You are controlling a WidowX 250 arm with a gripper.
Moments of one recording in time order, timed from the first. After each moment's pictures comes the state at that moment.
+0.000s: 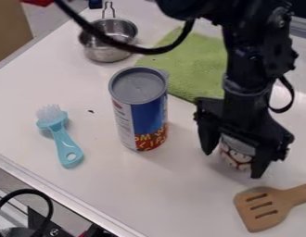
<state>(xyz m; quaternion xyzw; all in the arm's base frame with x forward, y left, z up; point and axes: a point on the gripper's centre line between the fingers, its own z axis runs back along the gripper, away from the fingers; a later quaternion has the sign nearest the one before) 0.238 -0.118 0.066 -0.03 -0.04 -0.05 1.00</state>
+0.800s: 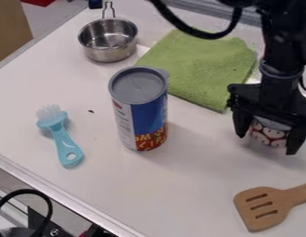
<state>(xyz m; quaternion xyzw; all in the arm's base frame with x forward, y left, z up) 0.288 -0.136 0.061 -0.04 -0.06 0.00 1.00</state>
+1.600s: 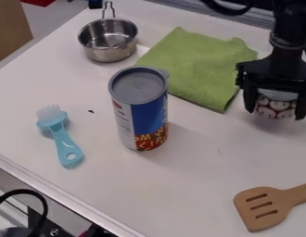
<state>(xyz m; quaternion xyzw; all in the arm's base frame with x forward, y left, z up) 0.337 -0.122 0.067 -0.04 -0.08 0.12 0.99</state>
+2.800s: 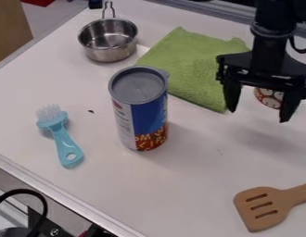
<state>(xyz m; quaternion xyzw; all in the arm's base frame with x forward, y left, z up) 0.291 -0.124 0.092 -0.04 -0.05 0.06 1.00</state>
